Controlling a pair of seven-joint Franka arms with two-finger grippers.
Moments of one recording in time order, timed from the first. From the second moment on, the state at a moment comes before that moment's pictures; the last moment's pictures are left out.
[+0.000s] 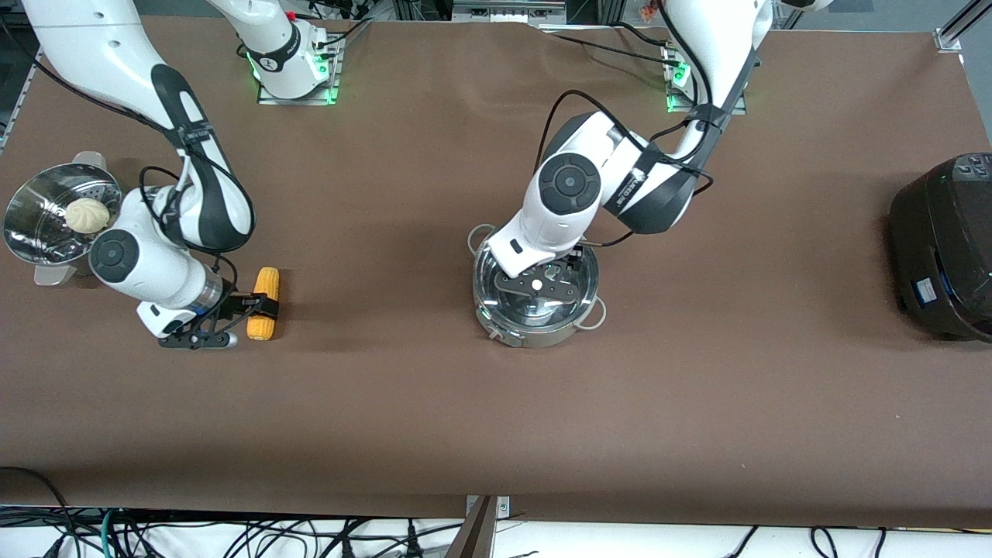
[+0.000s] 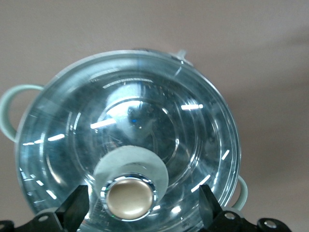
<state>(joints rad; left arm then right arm) -0.58 0.65 -0.09 -1.30 -0.08 1.90 -0.46 0.03 0.54 0.02 -1.89 0.05 2.47 0.01</state>
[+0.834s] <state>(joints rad) -0.59 0.66 -0.08 -1.31 -0.08 1.91 -0.46 0.03 0.55 0.02 -2.00 0.05 2.63 0.00</state>
